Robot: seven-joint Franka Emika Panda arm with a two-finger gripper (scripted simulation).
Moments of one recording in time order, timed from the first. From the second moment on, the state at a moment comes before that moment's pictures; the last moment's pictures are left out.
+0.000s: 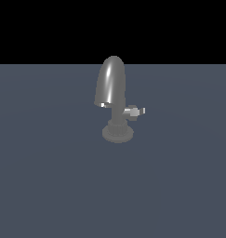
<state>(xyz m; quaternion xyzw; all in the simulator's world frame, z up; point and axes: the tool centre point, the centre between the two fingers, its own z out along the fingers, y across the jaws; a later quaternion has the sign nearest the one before) -0.255 -0.006 0.490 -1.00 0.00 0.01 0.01</state>
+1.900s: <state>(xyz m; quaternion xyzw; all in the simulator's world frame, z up) -0.126 0.002 0.472 -0.95 0.19 0.21 0.11</state>
